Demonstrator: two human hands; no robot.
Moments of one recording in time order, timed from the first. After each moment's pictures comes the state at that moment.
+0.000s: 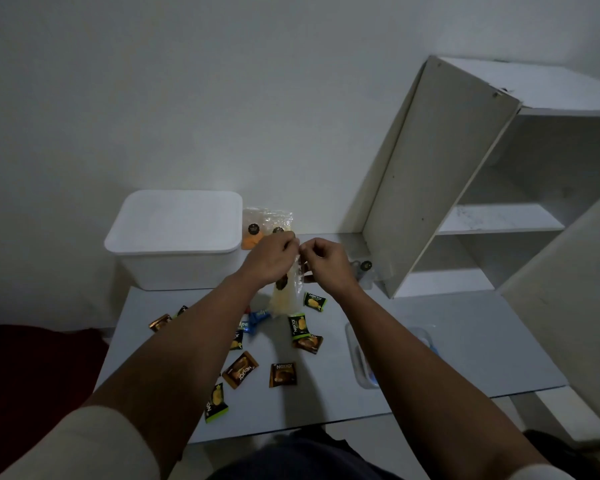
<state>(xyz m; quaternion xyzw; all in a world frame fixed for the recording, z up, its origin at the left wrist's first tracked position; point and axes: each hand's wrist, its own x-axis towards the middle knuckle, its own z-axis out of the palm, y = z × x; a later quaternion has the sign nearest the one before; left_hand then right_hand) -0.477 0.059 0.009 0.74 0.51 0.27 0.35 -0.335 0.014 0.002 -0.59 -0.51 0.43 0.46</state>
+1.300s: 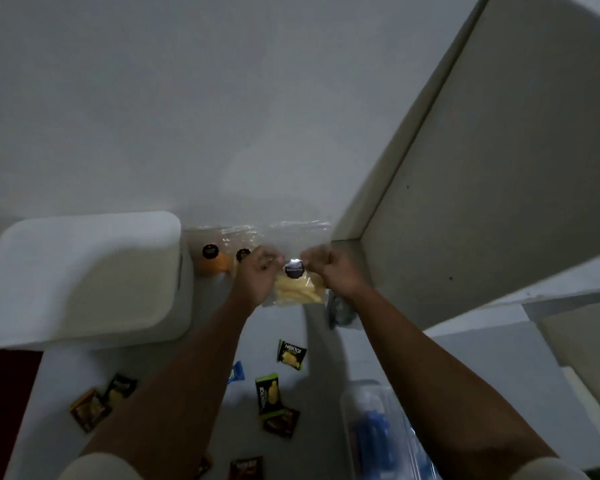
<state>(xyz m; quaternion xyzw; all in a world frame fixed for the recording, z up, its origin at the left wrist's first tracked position) -0.378 0.257 -0.109 0.50 0.56 0.36 0.55 -0.192 0.240 -0.088 -0.64 -0.41 0.53 0.37</state>
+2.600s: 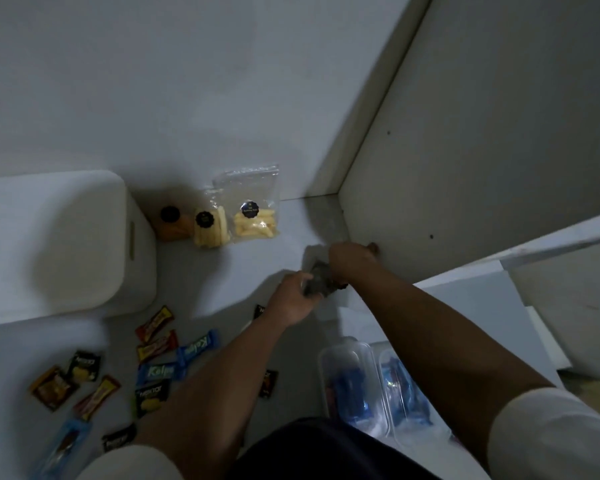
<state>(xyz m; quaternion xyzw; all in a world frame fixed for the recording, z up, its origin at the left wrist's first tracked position) -0.279 0.179 -0.199 0.60 0.56 0.08 0.56 -0.128 0.226 -0.139 -0.69 -0.60 0.23 -0.33</state>
